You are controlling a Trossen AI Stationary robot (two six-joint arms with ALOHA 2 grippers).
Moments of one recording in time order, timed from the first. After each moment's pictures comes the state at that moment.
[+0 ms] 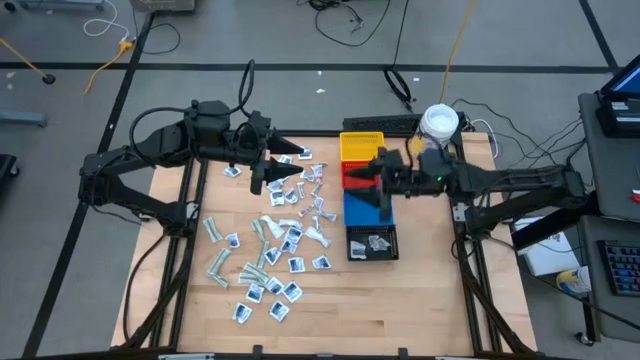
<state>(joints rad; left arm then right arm) 0.17 1.26 1.52 -0.44 0.22 -0.26 -0.01 1.15 1.04 0.11 0.00 0.32</state>
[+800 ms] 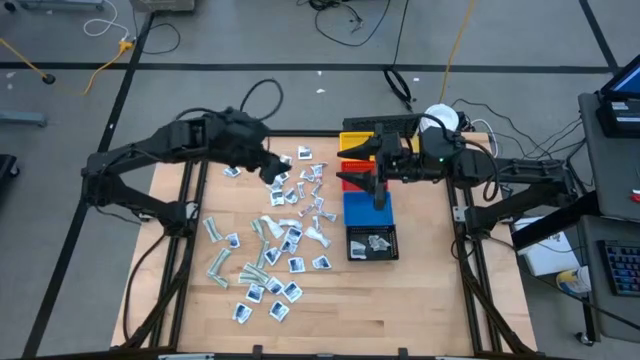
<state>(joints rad) 0.24 1.28 1.52 -0.92 0.01 -0.66 -0.03 1.27 1.36 -0.08 0.00 0.12</state>
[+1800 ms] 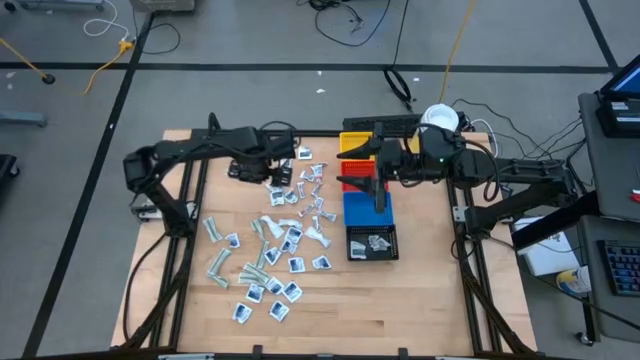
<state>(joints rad) 0.40 1.65 1.31 -1.21 -0.03 -1.02 -0.02 1.27 1.36 -0.08 -0.04 -0.05</state>
